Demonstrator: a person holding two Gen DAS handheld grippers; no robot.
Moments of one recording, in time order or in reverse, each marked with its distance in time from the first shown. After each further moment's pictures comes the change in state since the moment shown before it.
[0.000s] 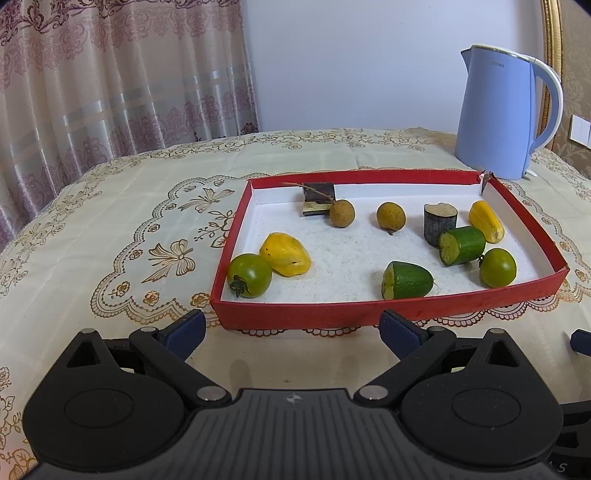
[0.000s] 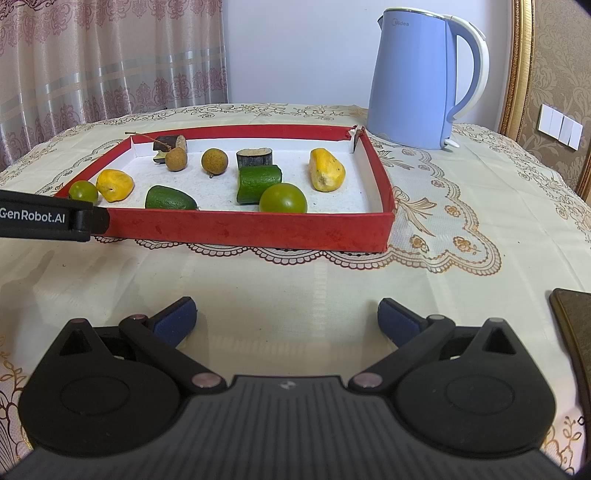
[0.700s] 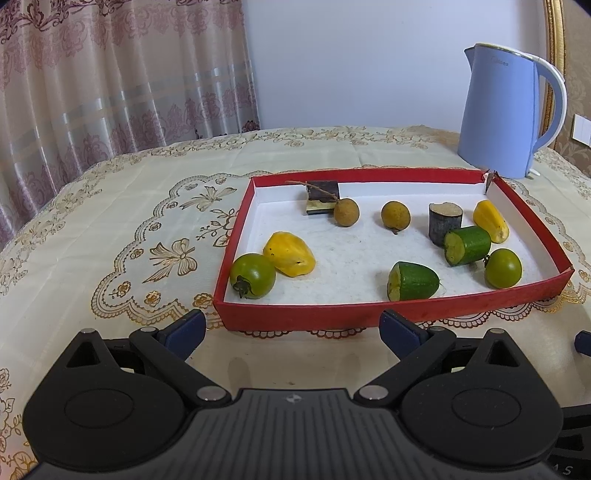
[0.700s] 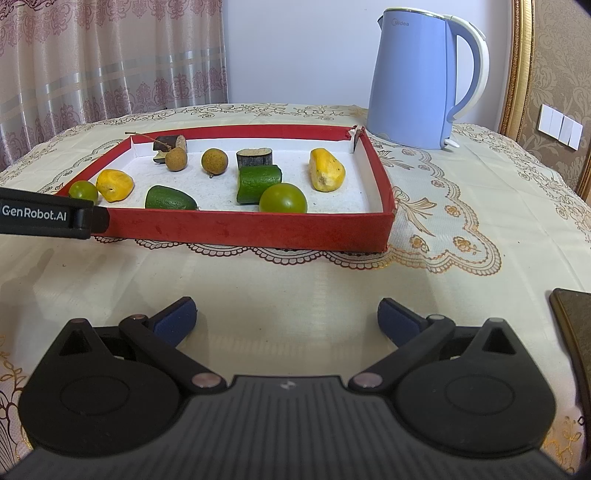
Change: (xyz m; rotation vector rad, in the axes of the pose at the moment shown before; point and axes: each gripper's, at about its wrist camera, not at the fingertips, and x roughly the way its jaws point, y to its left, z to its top) left arm 0.004 0.003 0.001 -0.003 0.009 0.002; right arm 0.000 0.000 0.000 0.000 0.000 0.000
